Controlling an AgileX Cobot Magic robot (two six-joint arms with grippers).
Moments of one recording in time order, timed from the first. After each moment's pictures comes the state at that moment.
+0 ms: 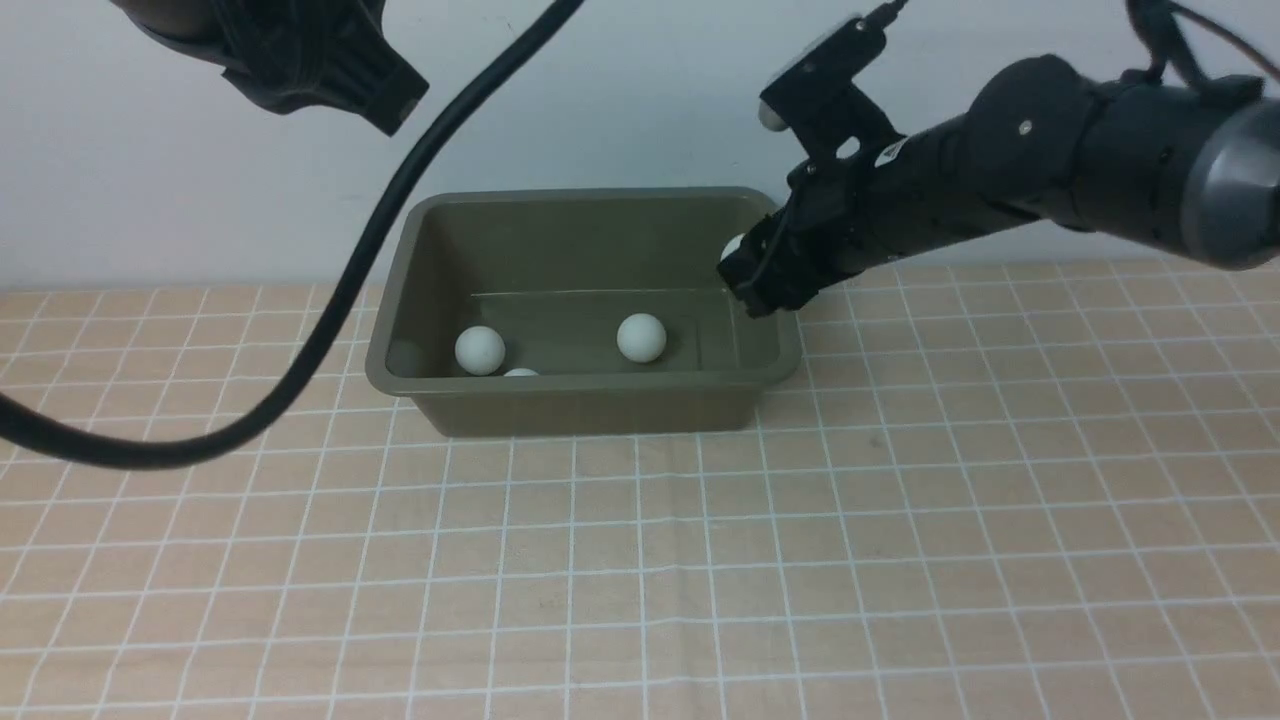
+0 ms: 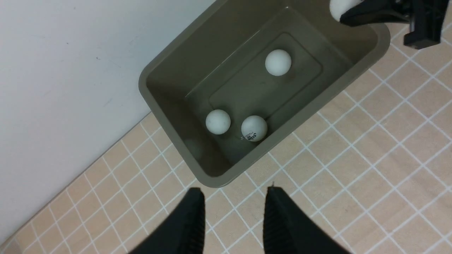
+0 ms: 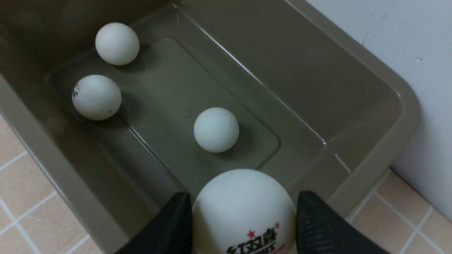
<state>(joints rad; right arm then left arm) 0.39 1.95 -1.53 0.55 0.55 -0.85 -0.52 1.45 -1.80 0.19 1.27 0.21</state>
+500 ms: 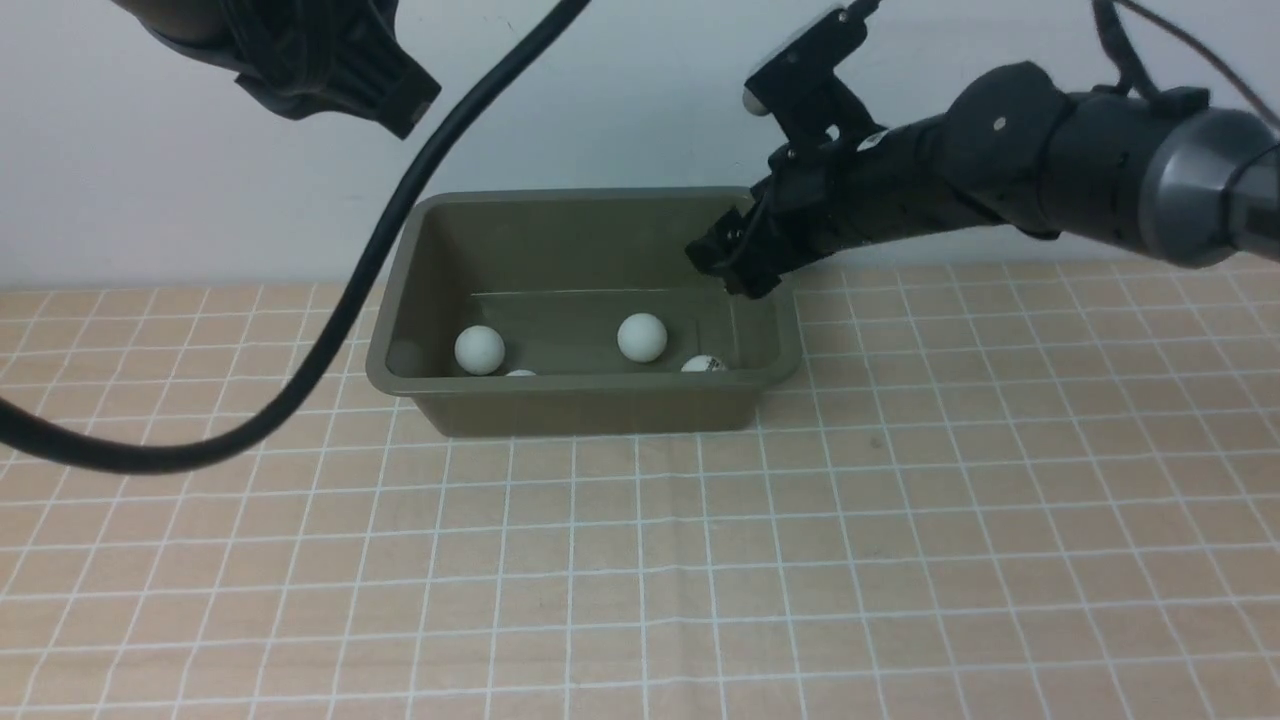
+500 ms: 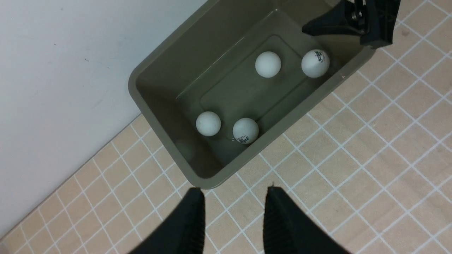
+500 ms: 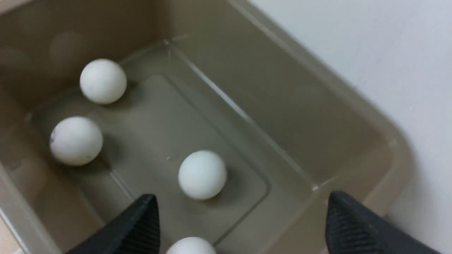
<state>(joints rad) 0.38 1.96 -1.57 0.68 0.47 -0.98 -0.52 1.45 -1.80 0.17 1.27 0.21</state>
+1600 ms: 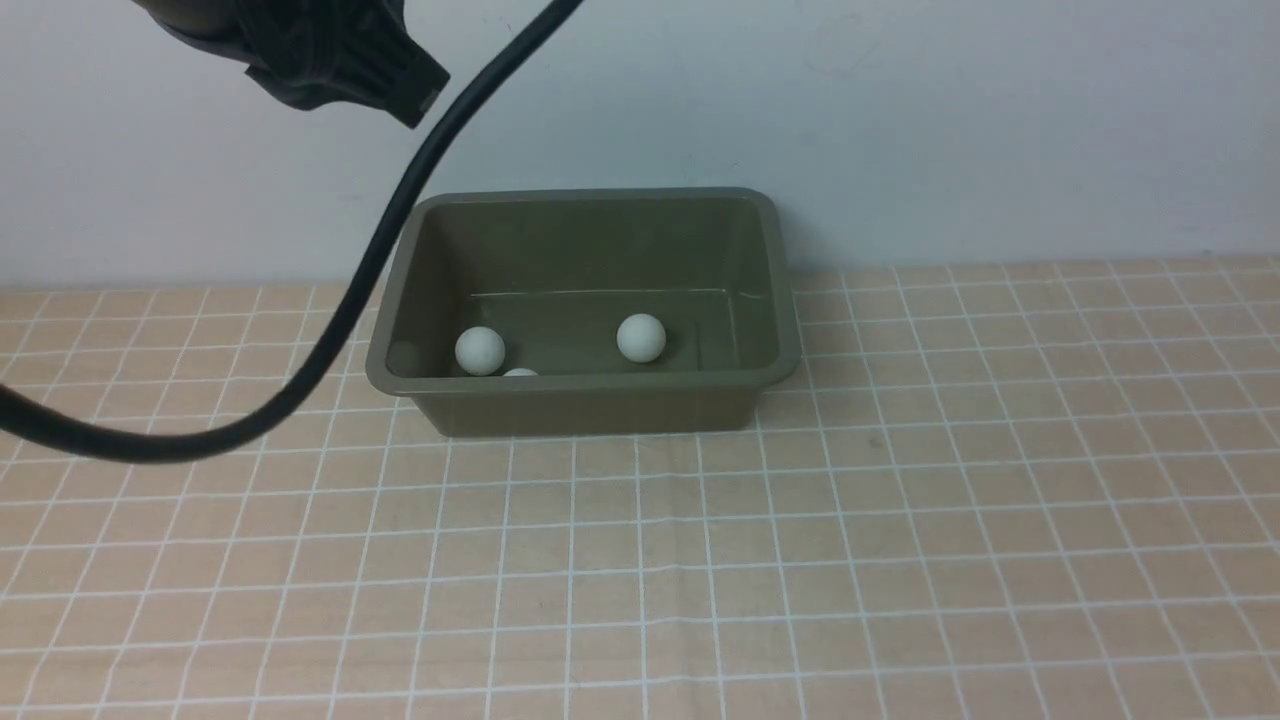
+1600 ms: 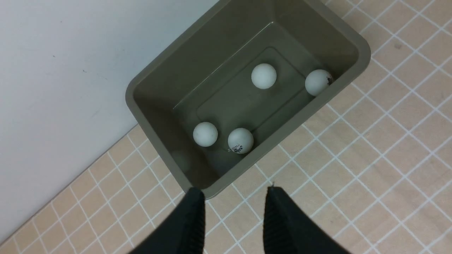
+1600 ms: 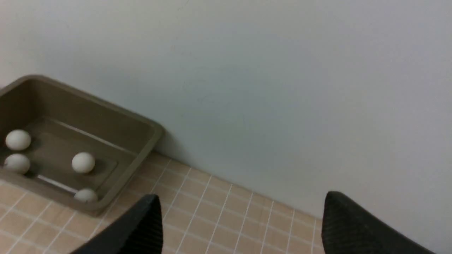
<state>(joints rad) 0.03 0.97 -1.47 0.19 1.09 -0.41 -0.52 1.45 -1.80 0.14 1.25 0.21</state>
